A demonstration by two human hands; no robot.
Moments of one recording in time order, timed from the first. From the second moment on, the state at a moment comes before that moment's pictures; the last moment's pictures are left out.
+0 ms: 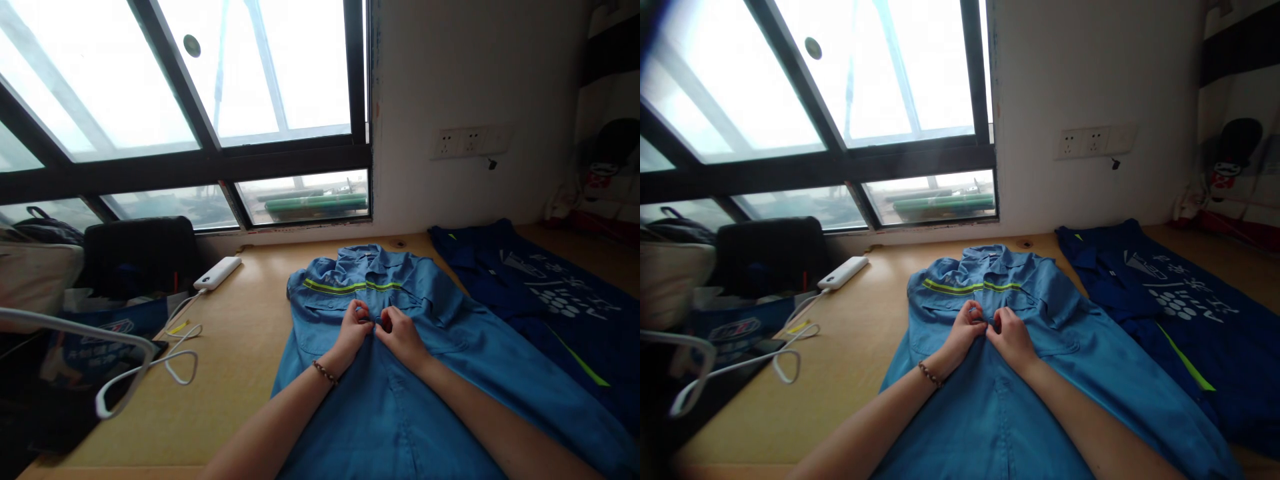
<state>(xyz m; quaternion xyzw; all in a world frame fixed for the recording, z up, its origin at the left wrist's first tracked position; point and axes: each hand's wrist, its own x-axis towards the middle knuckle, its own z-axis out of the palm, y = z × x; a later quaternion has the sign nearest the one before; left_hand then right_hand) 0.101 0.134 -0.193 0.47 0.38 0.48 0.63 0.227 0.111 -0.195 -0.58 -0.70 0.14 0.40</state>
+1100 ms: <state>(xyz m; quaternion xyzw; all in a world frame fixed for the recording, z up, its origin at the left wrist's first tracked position) 0.096 0.137 -0.203 0.67 0.40 0.44 0.44 0.233 0.118 -0.193 -0.61 -0.78 0.01 0.14</state>
